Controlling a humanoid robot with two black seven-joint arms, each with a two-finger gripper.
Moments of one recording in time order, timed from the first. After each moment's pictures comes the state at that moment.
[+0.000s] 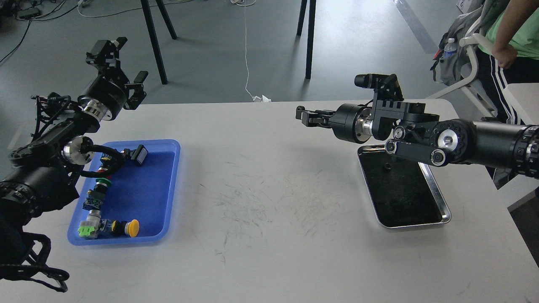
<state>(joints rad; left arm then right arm) -0.93 0.28 -0.42 -0.24 0.06 -0.49 -0.49 1.33 -0.23 -0.45 0.89 -0.69 -0.08 0.31</state>
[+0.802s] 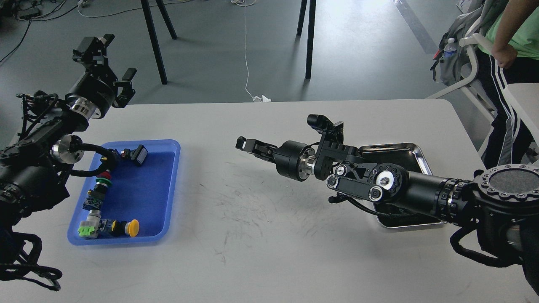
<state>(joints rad) -0.93 0.31 -0.42 -0.24 0.05 -0.49 -0.49 1.07 0.00 -0.19 0.77 -0.70 0.05 0.40</state>
